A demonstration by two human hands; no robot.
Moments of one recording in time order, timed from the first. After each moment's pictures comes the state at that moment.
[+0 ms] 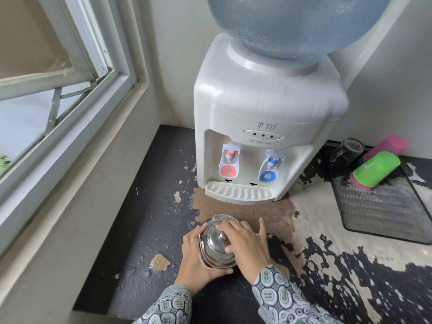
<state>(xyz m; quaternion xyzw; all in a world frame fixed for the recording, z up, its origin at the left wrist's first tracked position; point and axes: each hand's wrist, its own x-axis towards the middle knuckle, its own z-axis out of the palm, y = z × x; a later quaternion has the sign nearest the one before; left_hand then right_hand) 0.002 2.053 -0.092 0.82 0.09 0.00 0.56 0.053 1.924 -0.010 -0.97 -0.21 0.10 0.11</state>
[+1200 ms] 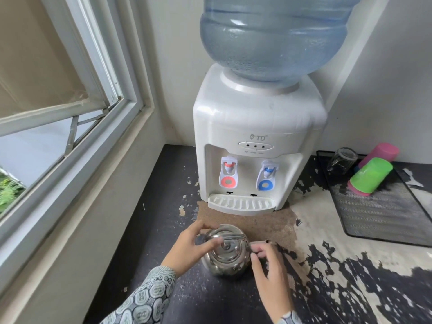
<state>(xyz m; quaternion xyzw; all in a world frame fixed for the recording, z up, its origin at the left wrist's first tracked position) 0.032 2.088 -0.011 0.83 0.03 -0.08 0.55 0.006 1.887 -0.026 -0.89 -0.06 -0.03 0.46</state>
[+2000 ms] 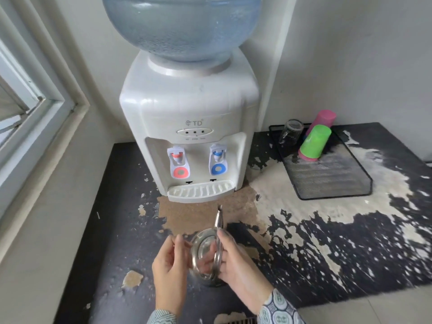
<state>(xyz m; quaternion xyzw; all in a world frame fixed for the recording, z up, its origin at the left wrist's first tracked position) -0.016 2.007 -0.010 0.72 0.13 0.13 0.67 -0.012 1.872 0.033 -0.51 0.13 0.29 0.80</state>
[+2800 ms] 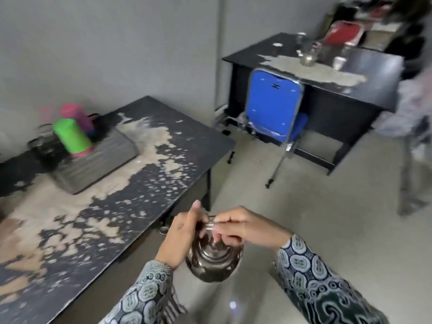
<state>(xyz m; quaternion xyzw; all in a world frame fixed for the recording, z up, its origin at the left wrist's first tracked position) -0.196 1.573 0.036 0.70 -0.37 -0.30 0.53 -0.307 1.450 0.073 -0.76 0.11 0.09 0.63</state>
